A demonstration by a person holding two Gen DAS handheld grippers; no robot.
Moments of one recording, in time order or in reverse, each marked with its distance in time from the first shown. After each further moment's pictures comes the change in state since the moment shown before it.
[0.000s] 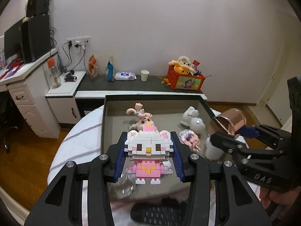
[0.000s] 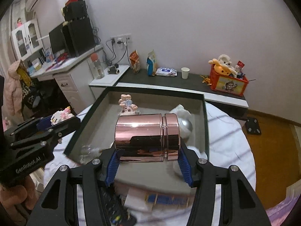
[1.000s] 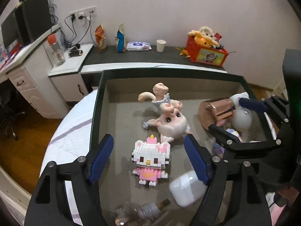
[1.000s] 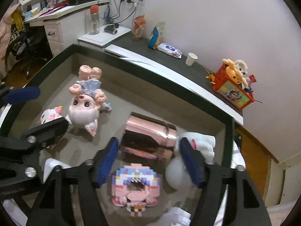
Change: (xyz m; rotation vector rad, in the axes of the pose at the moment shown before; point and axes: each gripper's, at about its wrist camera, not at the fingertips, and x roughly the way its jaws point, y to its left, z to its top) left arm 0.104 0.018 0.008 -0.027 0.226 0.103; right arm 0.116 -0.003 0.028 -0.287 0.193 -0.159
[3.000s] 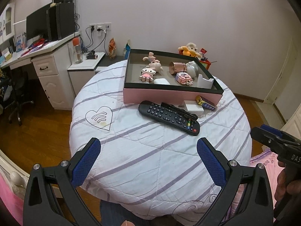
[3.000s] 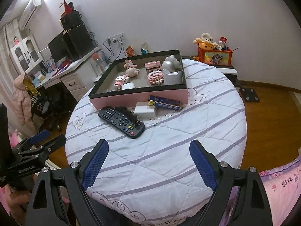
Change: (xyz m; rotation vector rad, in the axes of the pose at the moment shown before) left arm -0.201 -0.007 -0.228 -0.052 -0.183 -0.018; right arm -0.203 0.027 -0.244 0.475 -0.204 0.213
